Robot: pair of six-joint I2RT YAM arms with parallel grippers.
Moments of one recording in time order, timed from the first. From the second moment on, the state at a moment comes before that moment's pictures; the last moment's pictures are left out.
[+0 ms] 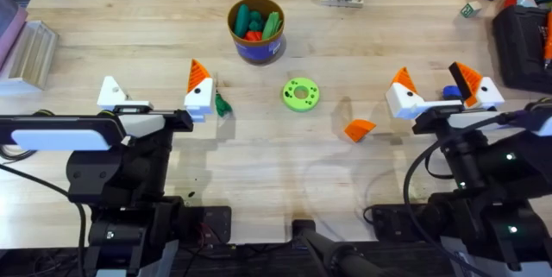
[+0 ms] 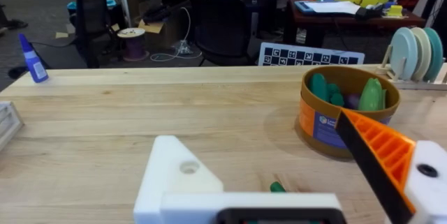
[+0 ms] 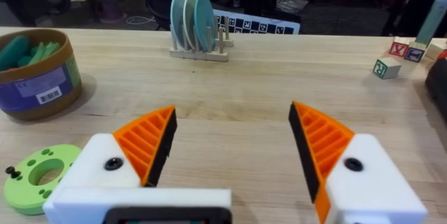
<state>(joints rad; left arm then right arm) 0.00 0.00 0.01 -0.02 0.00 0.00 0.00 0.00 0.01 -0.10 -0.02 0.00</state>
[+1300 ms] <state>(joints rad) 0.00 0.81 0.87 -0.95 -0.07 0.05 0.00 0.30 0.65 -0.82 0.06 -0.02</state>
